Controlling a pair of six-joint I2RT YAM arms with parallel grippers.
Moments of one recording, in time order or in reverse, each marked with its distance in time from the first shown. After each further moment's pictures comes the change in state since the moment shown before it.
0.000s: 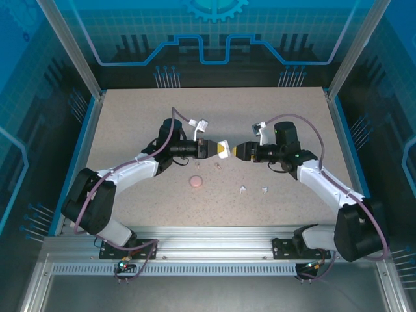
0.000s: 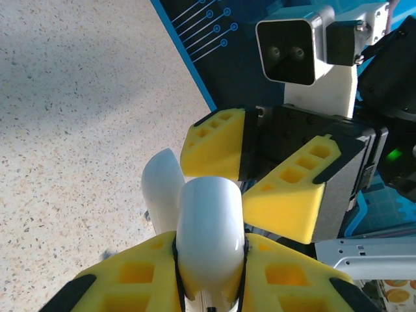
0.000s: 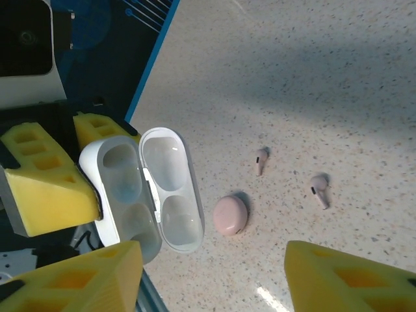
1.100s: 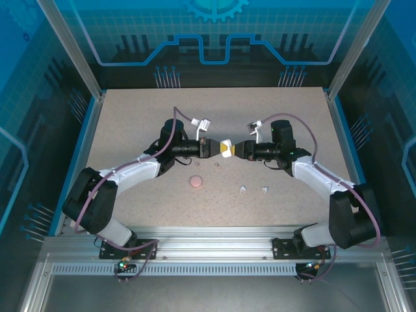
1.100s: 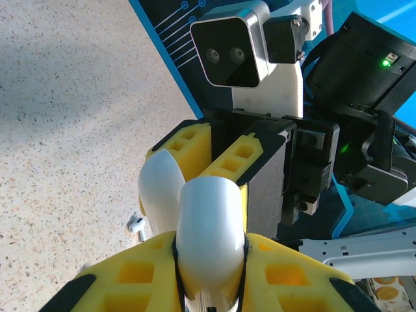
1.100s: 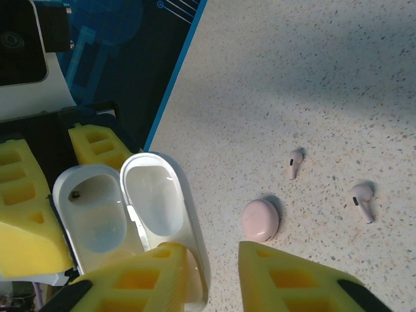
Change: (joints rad) left arm -0.030 0.010 0.000 0.076 -0.002 -0.055; right arm 0.000 0.100 -0.001 0.136 -0.124 0.071
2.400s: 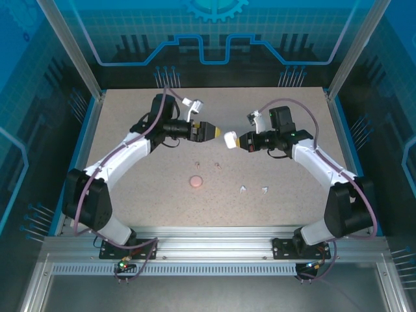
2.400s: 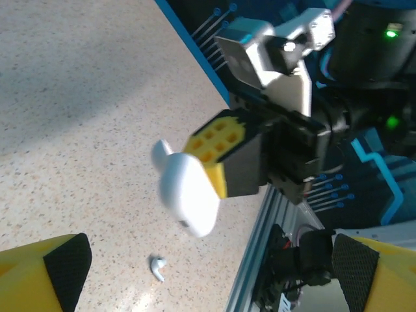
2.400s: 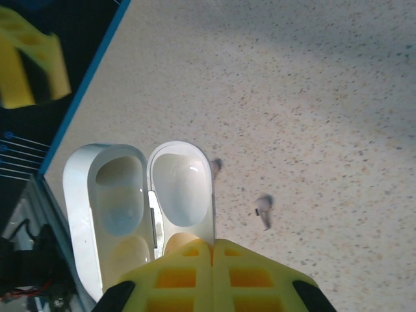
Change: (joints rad) left arm 0.134 0.034 0.402 -0.674 0.051 0.426; right arm -0.022 0.101 0.291 -0.421 0.204 -0.377
